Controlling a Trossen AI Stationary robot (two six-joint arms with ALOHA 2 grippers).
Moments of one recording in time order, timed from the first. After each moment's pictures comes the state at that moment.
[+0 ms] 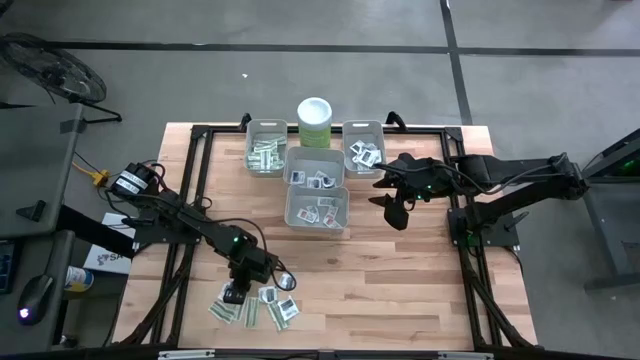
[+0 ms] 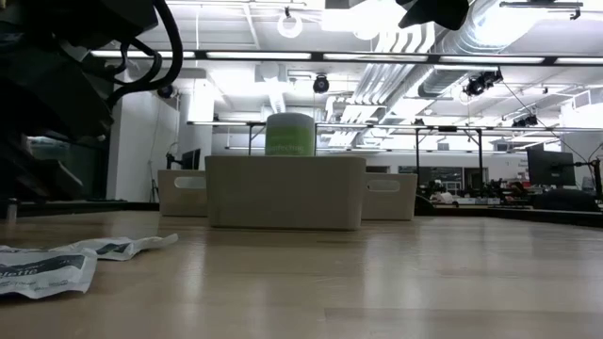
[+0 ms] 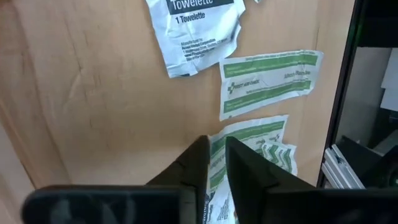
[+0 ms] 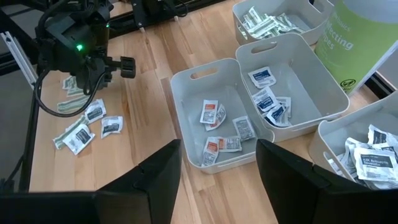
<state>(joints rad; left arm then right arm) -0.47 1.60 0.75 -0.42 0.52 -0.43 0.08 1.15 1.20 -0.71 0.19 0.38</state>
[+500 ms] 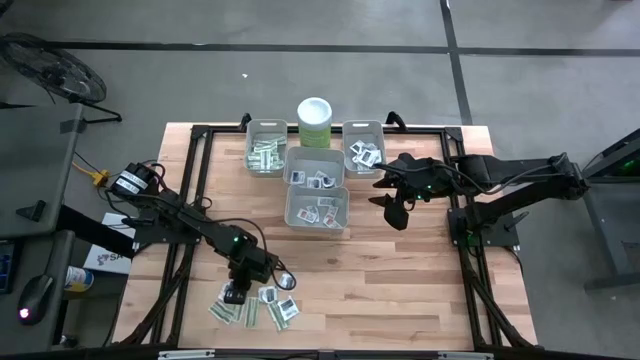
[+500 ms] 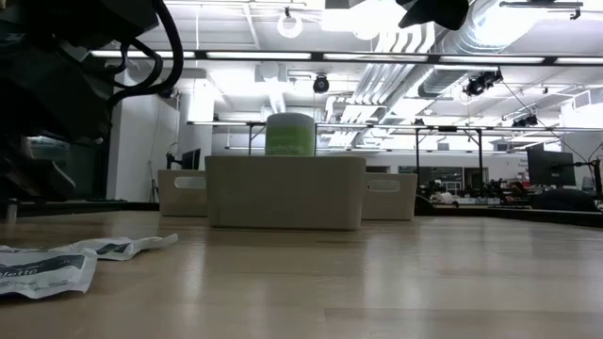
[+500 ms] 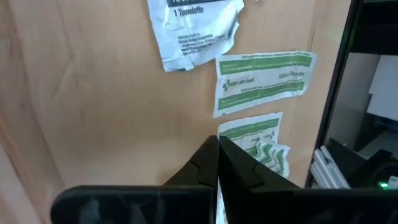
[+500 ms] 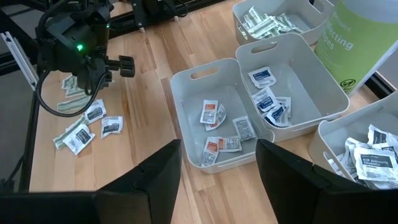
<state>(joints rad) -0.47 1.60 0.75 -0.42 0.54 -0.48 0.08 1.15 1.20 -0.71 0.19 0.38</state>
